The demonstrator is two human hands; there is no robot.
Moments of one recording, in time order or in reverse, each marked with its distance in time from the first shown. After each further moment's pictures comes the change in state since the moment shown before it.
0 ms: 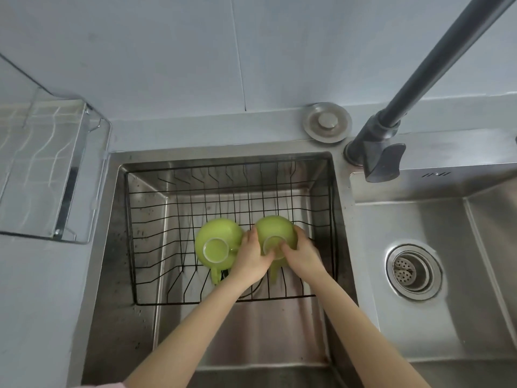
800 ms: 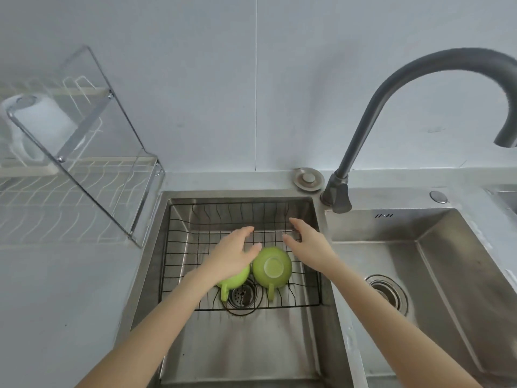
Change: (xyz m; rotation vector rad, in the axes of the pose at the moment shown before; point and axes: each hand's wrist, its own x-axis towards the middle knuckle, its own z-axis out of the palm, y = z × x) left_hand -0.120 0.042 -0.094 0.199 0.148 0.318; right_hand -0.115 -0.072 -0.057 -0.312 0.080 -0.382
